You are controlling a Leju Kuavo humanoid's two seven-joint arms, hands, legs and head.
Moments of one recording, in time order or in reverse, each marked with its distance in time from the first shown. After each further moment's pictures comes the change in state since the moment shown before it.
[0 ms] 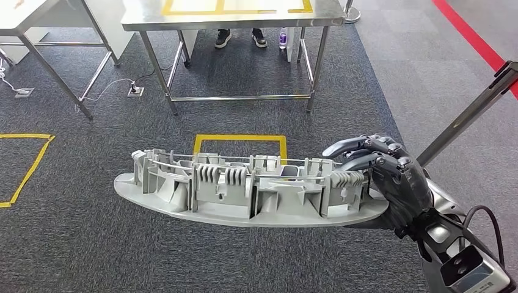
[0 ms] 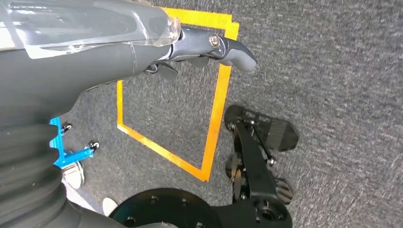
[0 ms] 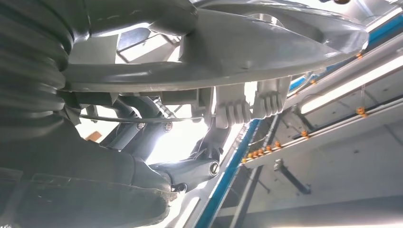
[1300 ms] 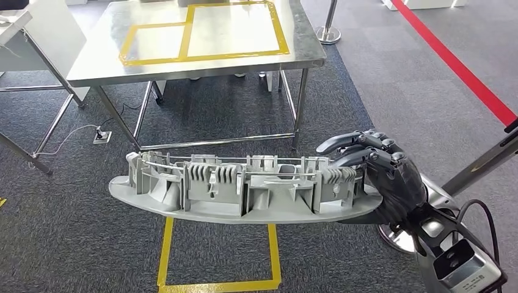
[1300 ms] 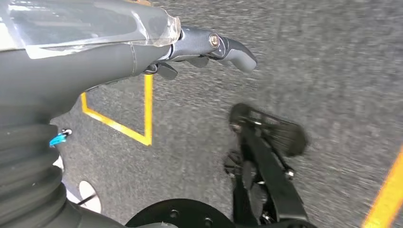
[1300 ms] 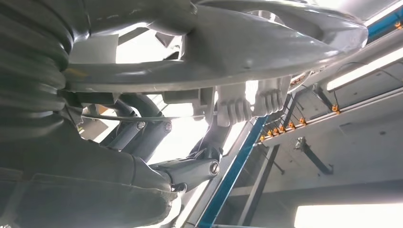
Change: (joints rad) left arm 0.015 -0.003 0.002 0.000 -0.003 0.002 0.000; right arm -0.005 0.005 0.002 0.001 0.005 -0.008 0.000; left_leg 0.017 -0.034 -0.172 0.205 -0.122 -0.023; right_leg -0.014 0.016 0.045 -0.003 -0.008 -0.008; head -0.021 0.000
